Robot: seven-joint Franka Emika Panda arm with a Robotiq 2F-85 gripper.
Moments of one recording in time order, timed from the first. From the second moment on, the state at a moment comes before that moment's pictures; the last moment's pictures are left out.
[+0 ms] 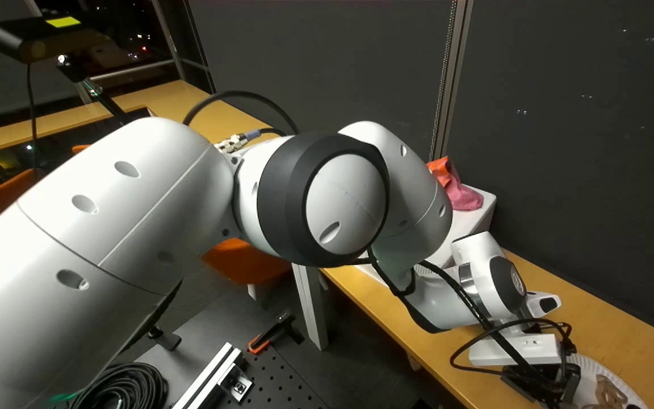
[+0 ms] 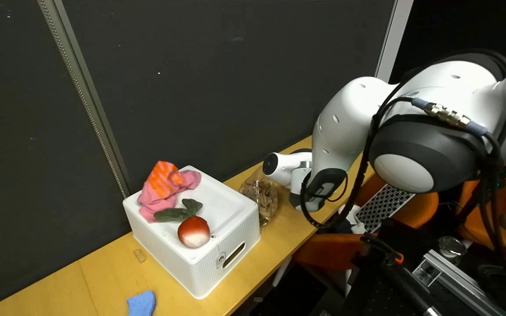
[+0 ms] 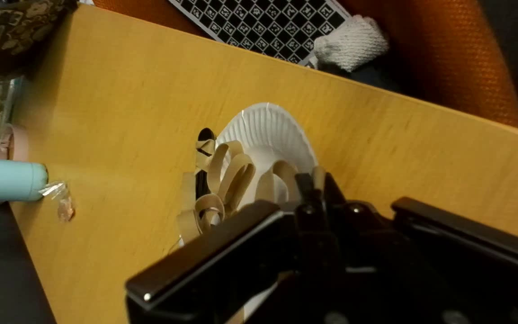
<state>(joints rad) 0.14 1.21 -0.47 -1.46 -0.61 2.38 0.14</state>
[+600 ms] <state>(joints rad) 0.13 1.28 -0.48 -1.37 -0.77 2.25 0.16</state>
